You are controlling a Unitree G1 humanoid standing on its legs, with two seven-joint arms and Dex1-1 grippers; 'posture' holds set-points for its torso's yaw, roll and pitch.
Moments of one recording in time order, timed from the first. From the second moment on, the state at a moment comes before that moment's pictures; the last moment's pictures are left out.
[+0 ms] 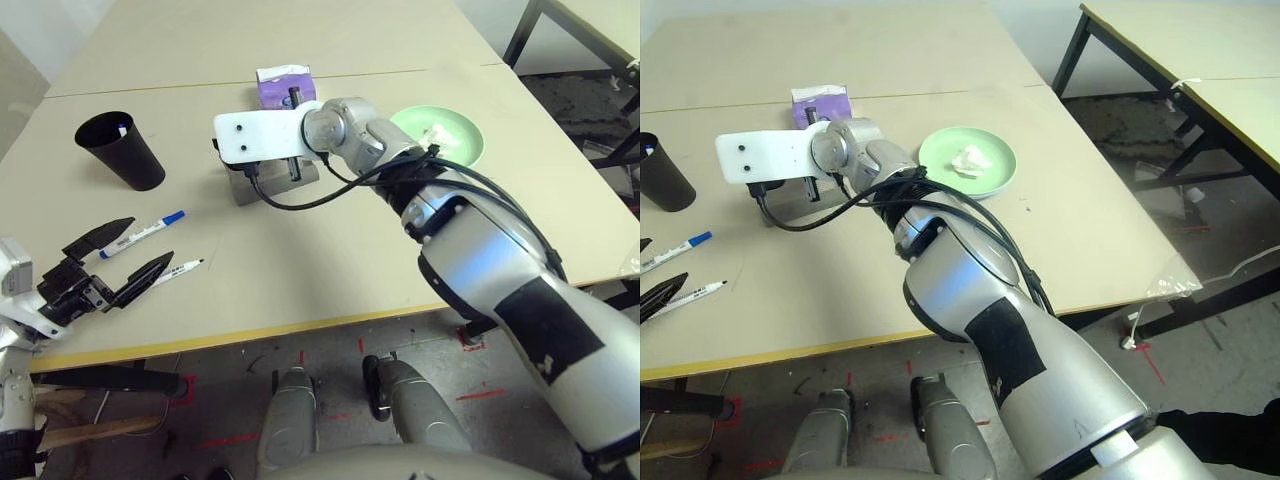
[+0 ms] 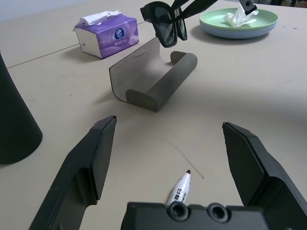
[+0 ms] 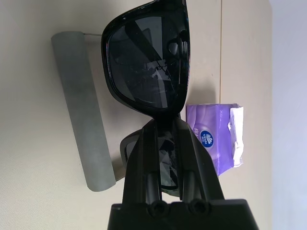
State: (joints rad) left arm 0.14 0.76 0.59 0.19 -0.62 -0.15 -1.15; right arm -1.54 0.11 0.56 1.24 -0.49 -0.19 0.62
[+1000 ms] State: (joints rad) left arm 0.16 0.73 0.61 0.11 -0.64 -0.10 -1.09; right arm -1.51 0.11 0.56 1.24 -0.52 -0.19 0.57
